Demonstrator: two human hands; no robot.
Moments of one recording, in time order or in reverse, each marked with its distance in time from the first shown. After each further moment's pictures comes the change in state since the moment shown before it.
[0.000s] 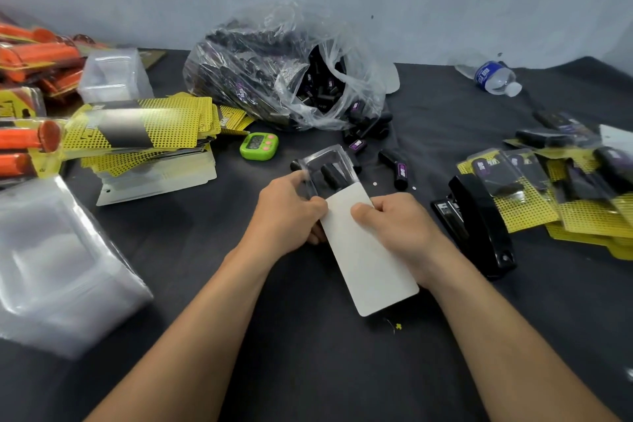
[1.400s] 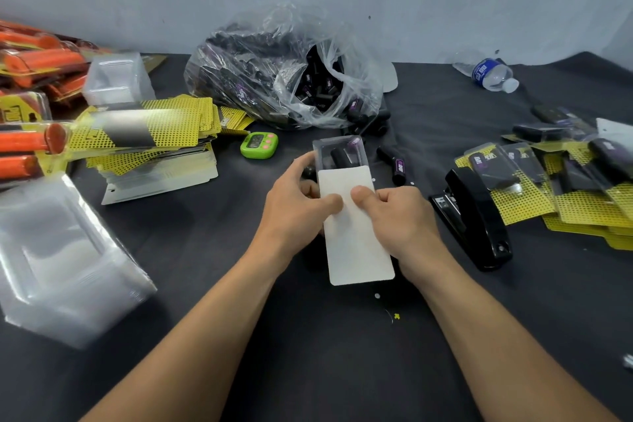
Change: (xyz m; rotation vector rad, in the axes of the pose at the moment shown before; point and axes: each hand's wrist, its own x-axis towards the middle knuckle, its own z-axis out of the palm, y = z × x) left_hand -0.012 0.005 0.010 -0.246 0.040 0.082; right_hand -0.001 0.002 0.009 -0.070 0.311 -0.068
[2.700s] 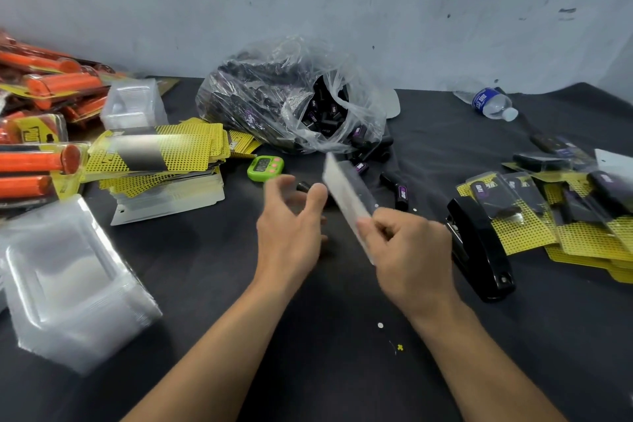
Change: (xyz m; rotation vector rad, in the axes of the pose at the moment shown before) left_hand -0.006 0.006 0.003 -0.112 0.306 -0.008; right_hand -0.023 -0.014 -0.008 -0.329 0.322 -0.586
